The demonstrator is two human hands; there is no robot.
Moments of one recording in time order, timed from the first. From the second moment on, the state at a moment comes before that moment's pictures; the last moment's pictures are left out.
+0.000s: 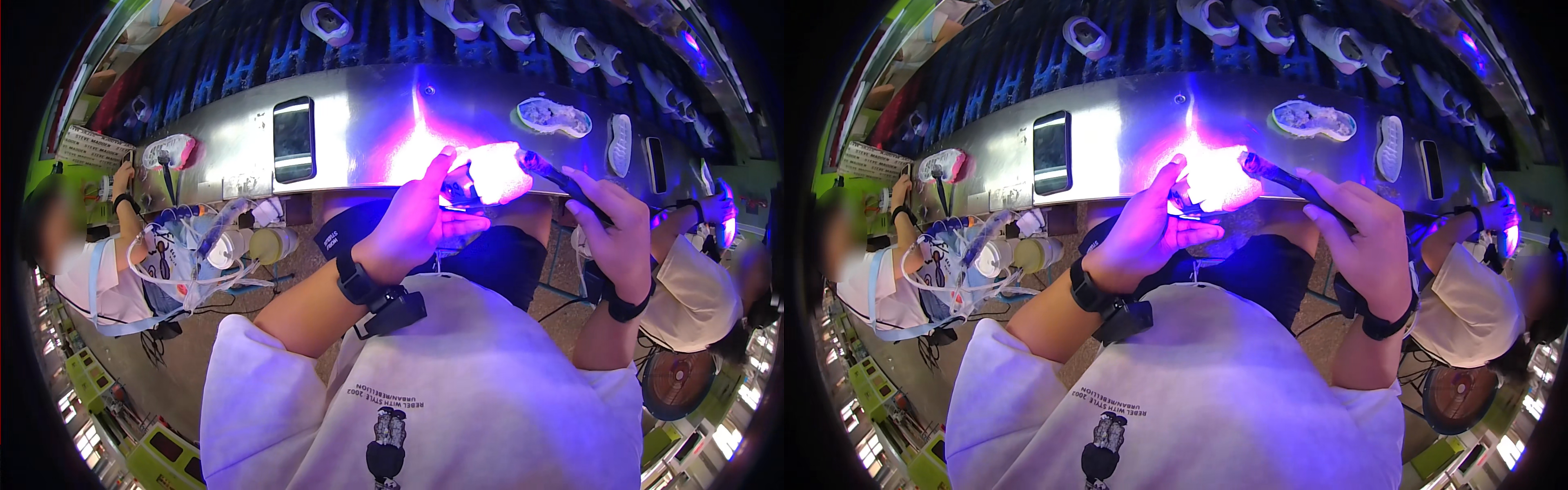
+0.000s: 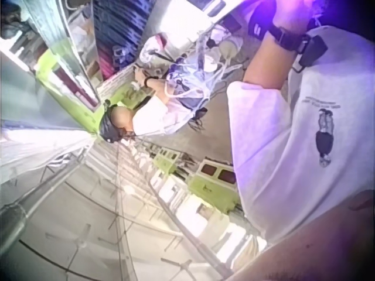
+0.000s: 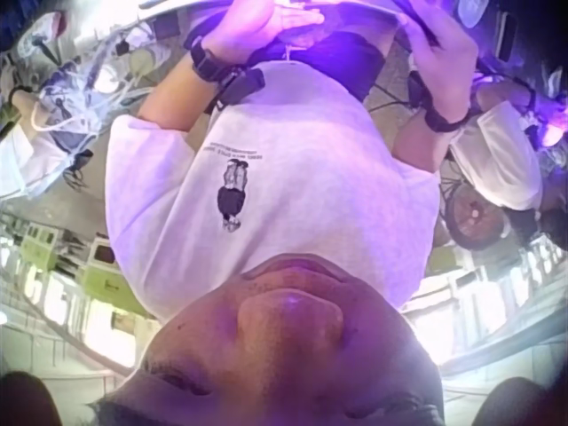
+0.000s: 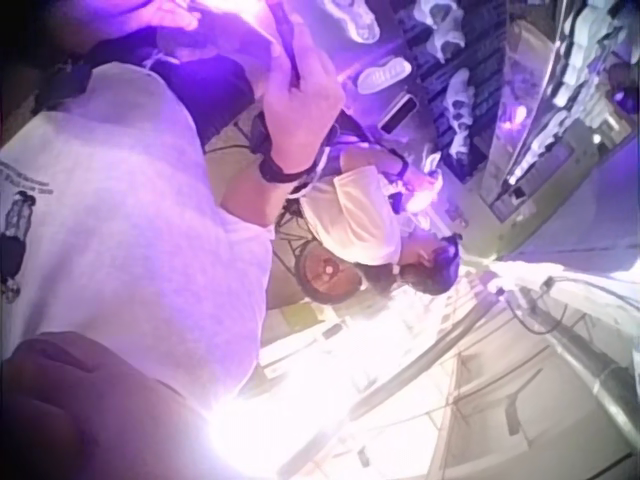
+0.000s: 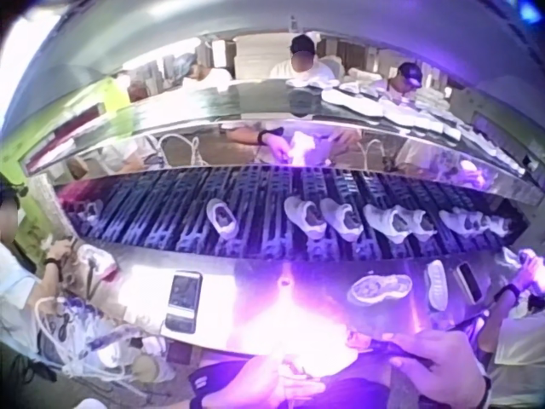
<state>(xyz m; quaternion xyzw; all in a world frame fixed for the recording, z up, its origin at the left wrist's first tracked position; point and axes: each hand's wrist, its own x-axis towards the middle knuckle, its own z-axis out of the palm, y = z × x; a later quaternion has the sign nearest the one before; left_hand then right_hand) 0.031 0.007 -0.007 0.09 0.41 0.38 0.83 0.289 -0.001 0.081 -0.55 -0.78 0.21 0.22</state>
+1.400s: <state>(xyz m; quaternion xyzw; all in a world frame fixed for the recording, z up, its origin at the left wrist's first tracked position) 0.029 -0.028 -0.006 -0.28 -0.04 0.25 0.93 0.282 -0.020 0.058 -0.50 -0.76 0.28 0.31</state>
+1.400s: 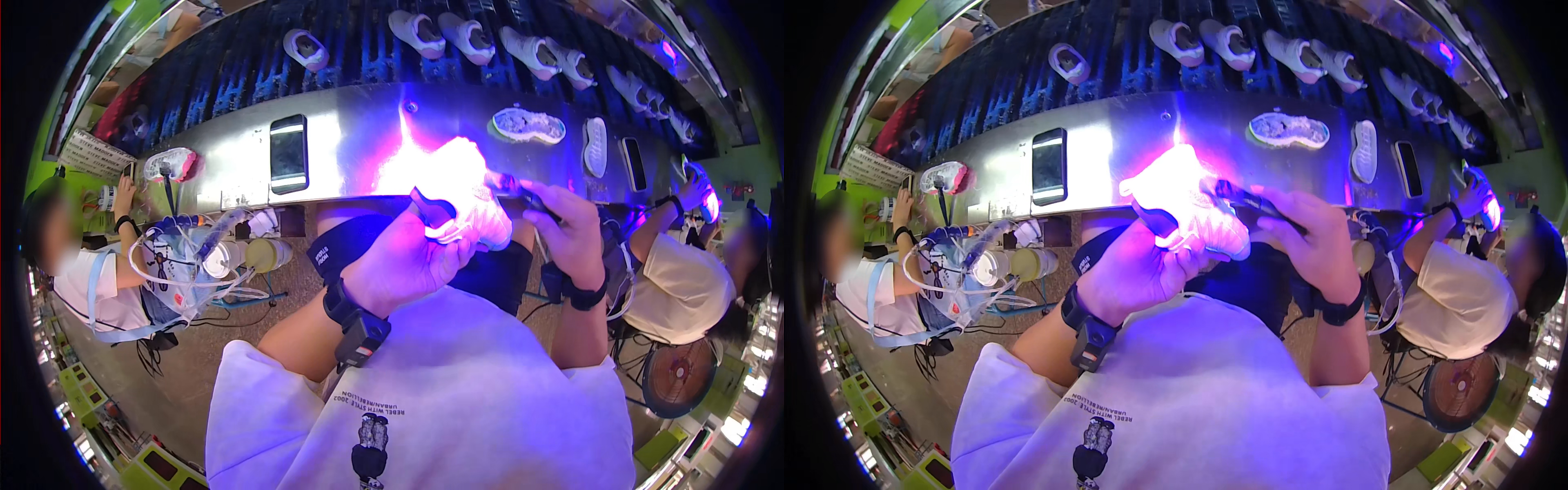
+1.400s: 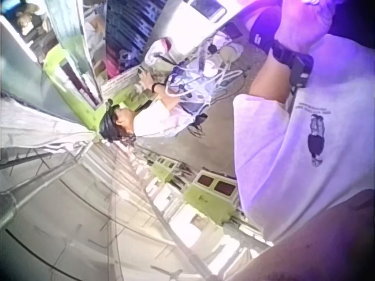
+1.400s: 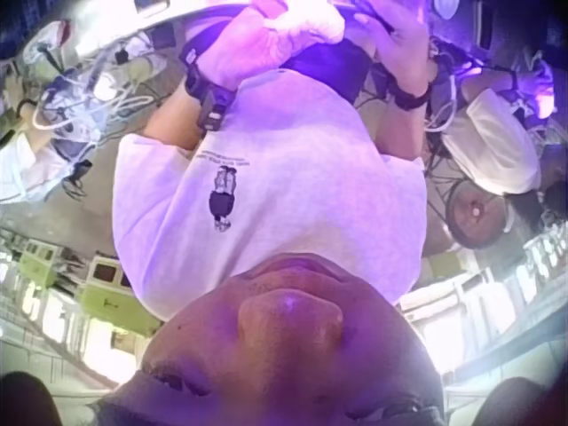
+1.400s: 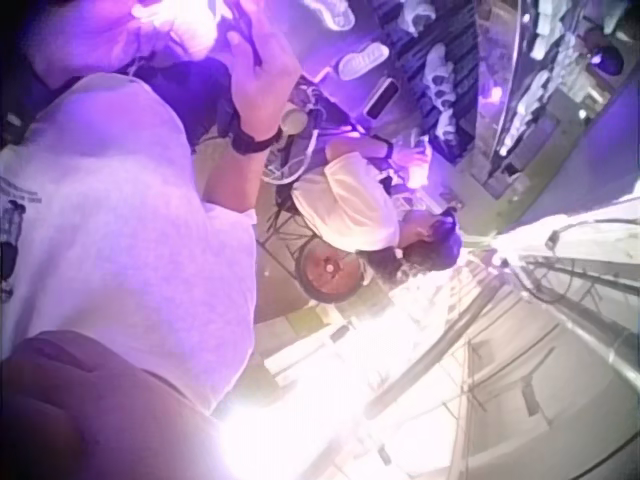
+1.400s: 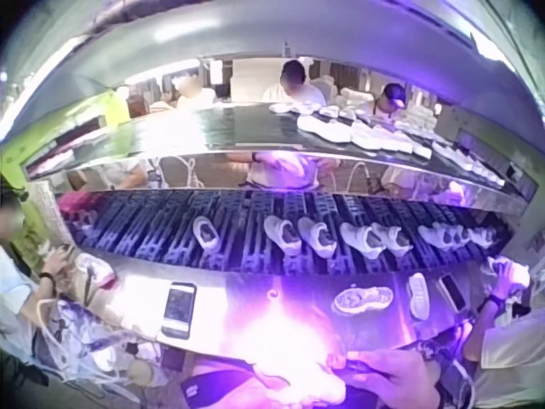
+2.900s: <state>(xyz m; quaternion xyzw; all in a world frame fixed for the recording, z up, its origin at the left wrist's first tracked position) 0.149 0.436 -0.116 -0.78 -0.60 -0.19 0.00 0.387 0.025 -0.043 -0.65 -0.46 0.45 0.41</state>
